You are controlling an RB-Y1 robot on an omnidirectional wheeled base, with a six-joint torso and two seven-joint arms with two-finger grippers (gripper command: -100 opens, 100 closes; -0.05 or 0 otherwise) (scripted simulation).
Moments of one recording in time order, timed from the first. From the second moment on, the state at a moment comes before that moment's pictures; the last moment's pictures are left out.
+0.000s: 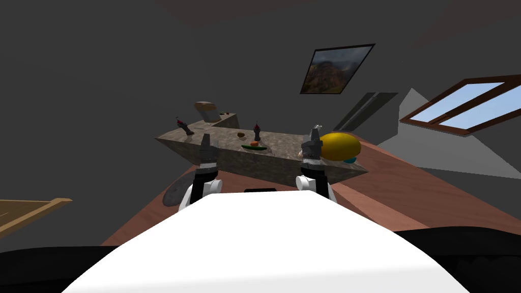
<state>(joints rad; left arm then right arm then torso) 0.45 0.10 0.03 -2.22 -0.03 -0.41 -0.08 0.46 -0.01 -0.01 -2.31 0.02 -0.39 0.16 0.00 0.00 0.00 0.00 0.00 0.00</state>
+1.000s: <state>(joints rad) 0.38 0.14 -0.01 -2.24 0.03 -0.15 -0.04 0.46 -0.01 -0.01 -2.31 0.02 -0.39 0.16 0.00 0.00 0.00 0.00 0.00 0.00</state>
